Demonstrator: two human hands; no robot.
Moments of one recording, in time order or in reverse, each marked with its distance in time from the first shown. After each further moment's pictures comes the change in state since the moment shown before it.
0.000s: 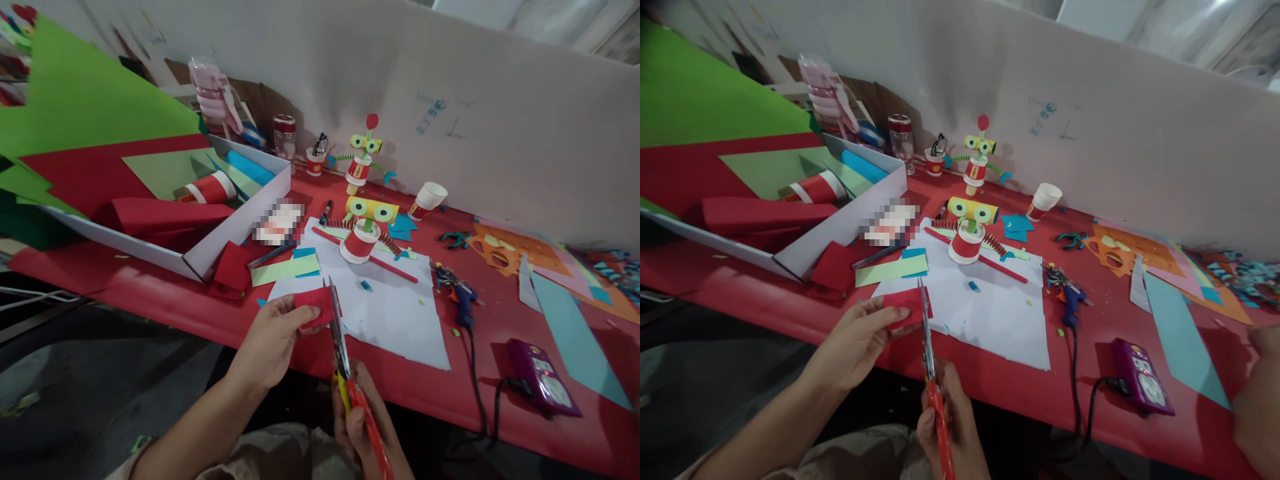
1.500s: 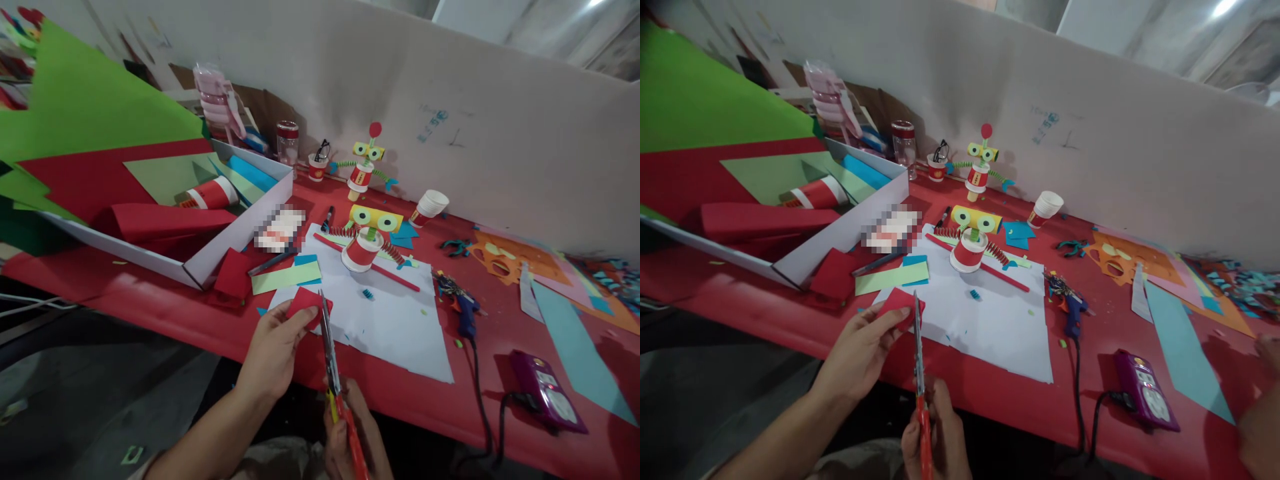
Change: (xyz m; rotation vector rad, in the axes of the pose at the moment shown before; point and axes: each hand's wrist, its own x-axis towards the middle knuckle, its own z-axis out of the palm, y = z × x) left_hand 0.008 -0.011 0.000 -0.092 0.100 0.068; right_hand -0.006 0.045 0.015 0.075 0.222 0.033
